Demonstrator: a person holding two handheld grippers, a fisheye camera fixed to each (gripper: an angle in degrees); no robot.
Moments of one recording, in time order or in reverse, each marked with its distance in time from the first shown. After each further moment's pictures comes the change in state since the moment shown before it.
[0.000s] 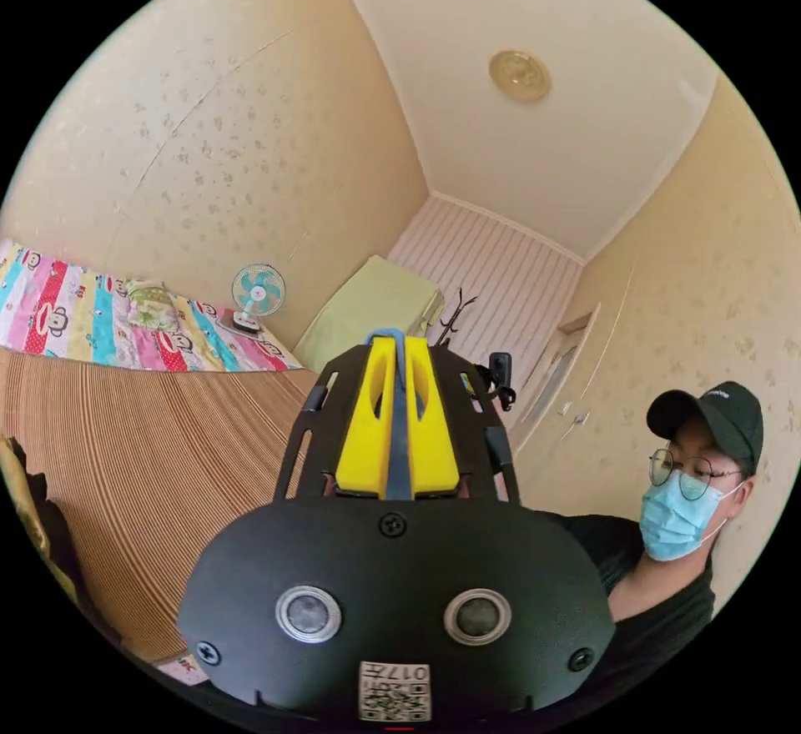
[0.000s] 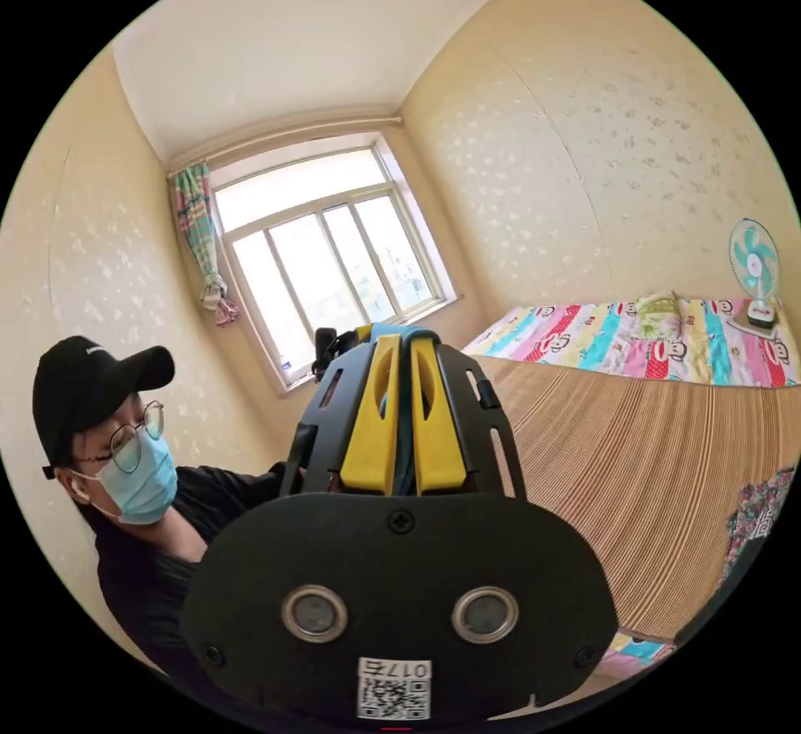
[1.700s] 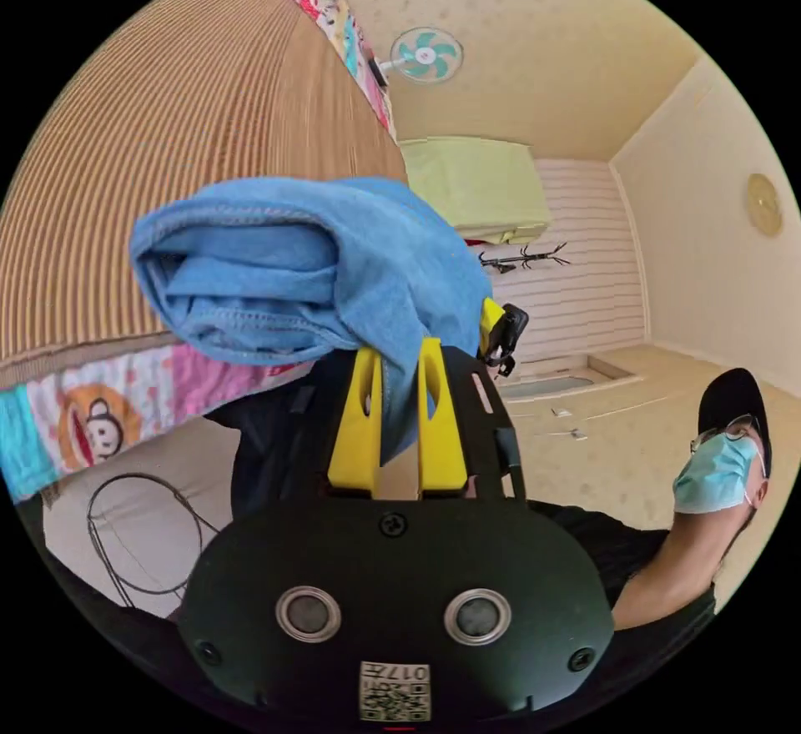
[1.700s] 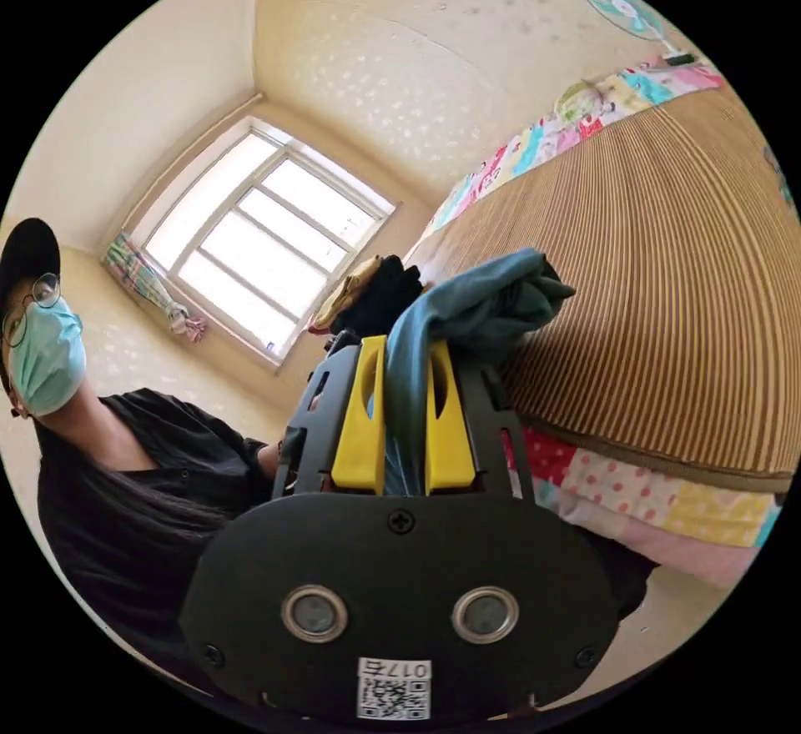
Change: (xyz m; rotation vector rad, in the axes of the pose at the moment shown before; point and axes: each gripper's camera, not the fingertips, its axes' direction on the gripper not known) left arm -0.420 0.283 0.189 -0.452 0.039 -0.770; right arm 0.422 0.304 0.112 -0.182 -0.080 0.397
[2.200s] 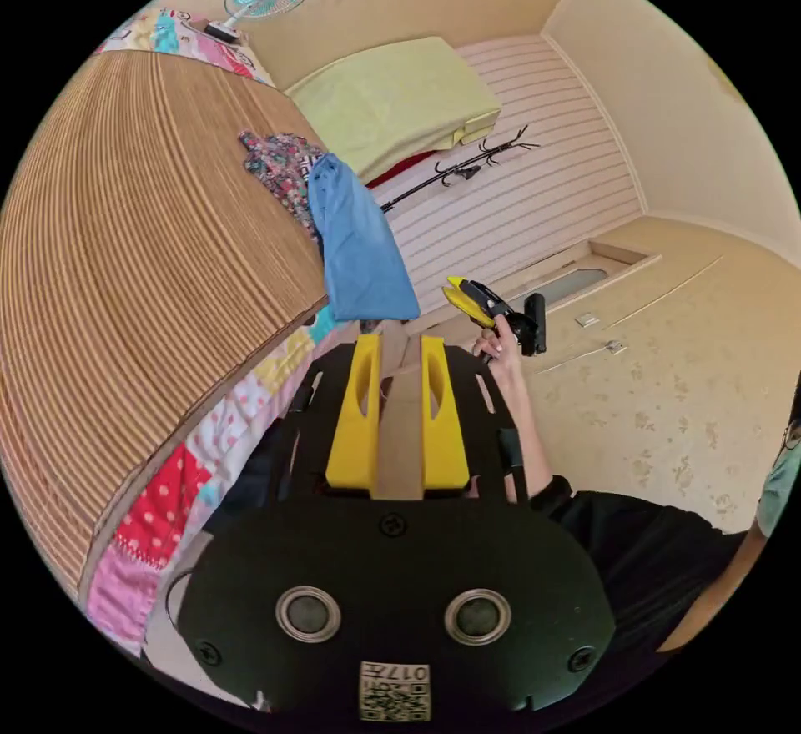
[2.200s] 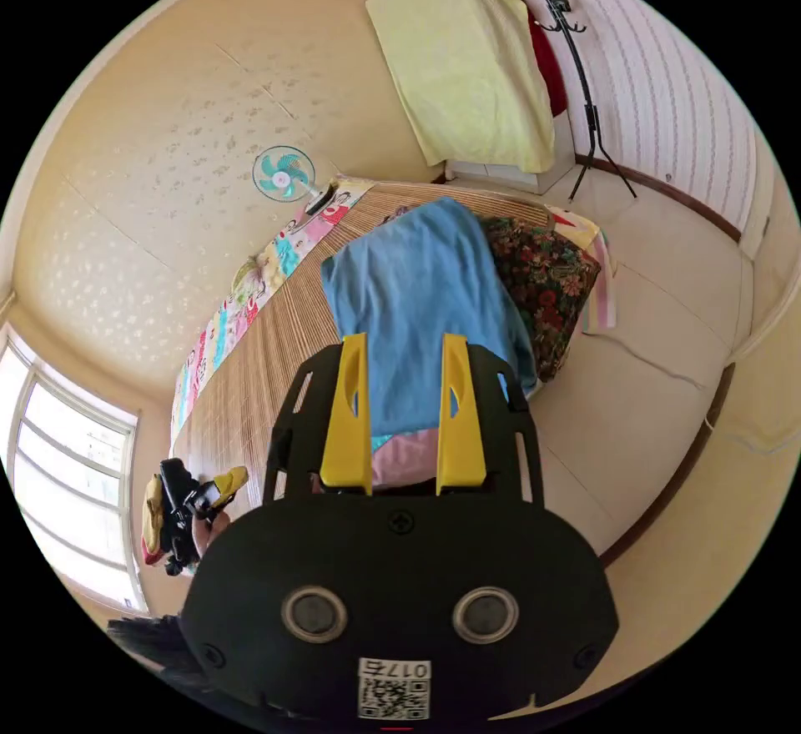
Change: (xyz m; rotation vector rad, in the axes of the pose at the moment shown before) left arm 0.059 -0.085 0.218 -0.255 -0.010 0.365; right arm 0.049 0.063 -0.411 0.502 0.964 0.615
